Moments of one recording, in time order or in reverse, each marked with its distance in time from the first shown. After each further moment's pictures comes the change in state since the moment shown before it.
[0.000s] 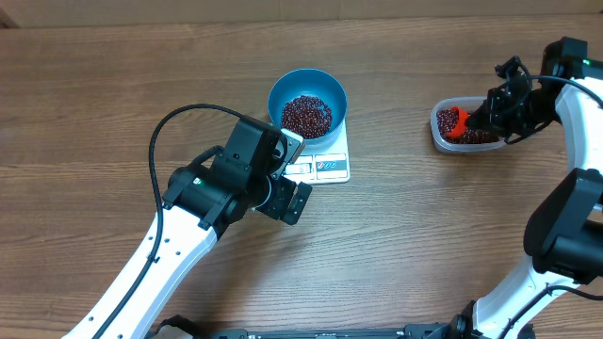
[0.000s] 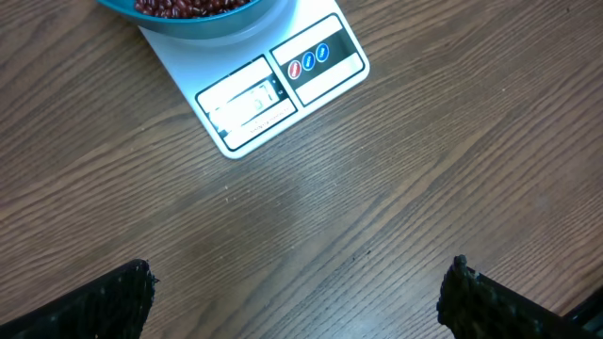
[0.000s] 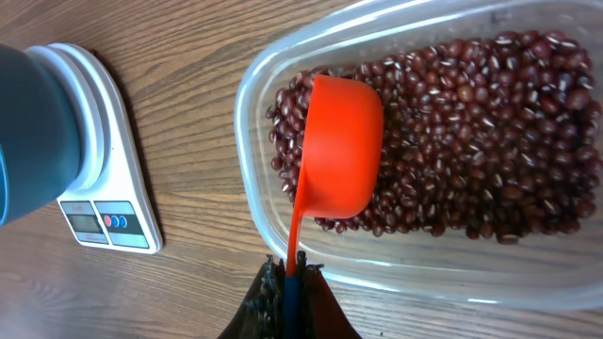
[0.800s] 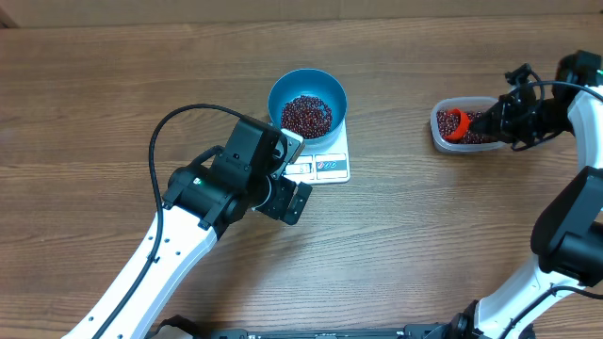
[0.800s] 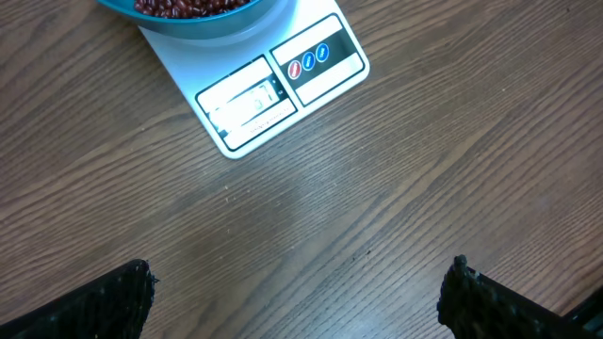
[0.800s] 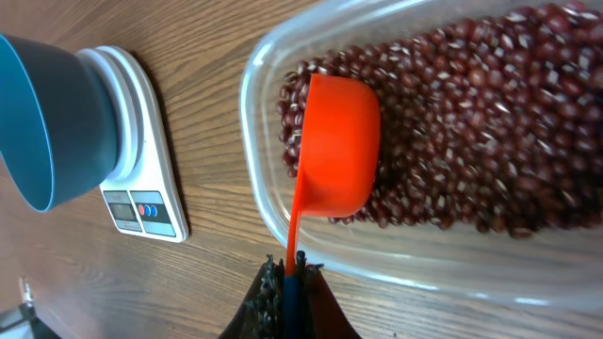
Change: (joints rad) left arm 0.000 0.000 0.000 0.000 0.000 0.000; right arm -0.071 0.007 -0.046 0.000 -0.132 -0.063
